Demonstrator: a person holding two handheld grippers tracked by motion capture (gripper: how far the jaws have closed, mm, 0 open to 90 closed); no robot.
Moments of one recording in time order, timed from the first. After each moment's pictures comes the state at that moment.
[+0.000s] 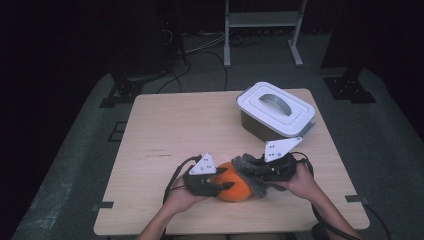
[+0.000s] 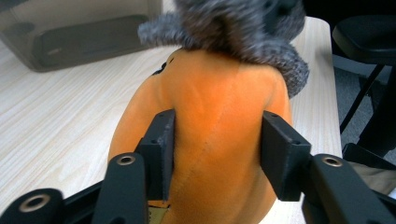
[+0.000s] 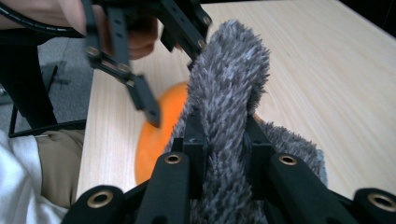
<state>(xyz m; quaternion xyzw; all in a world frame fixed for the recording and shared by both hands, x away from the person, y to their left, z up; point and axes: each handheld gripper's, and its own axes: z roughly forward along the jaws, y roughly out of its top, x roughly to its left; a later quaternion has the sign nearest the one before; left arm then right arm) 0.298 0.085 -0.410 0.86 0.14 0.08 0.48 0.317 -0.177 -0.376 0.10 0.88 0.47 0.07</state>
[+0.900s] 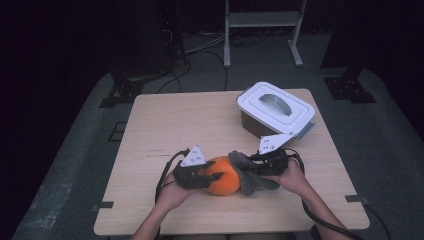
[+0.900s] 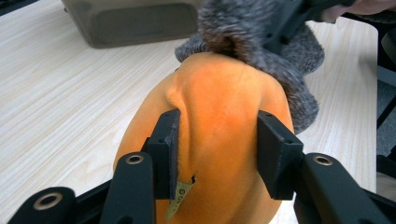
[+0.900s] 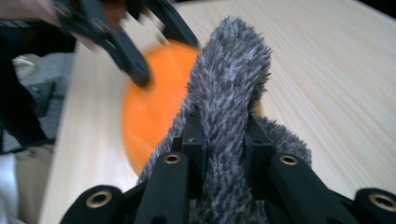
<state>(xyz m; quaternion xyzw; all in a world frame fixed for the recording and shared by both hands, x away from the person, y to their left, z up) 0.307 0.106 -0.399 0.86 0.23 0.11 0.45 0.345 -0.170 -0.399 0.14 0.86 0.48 0.05</state>
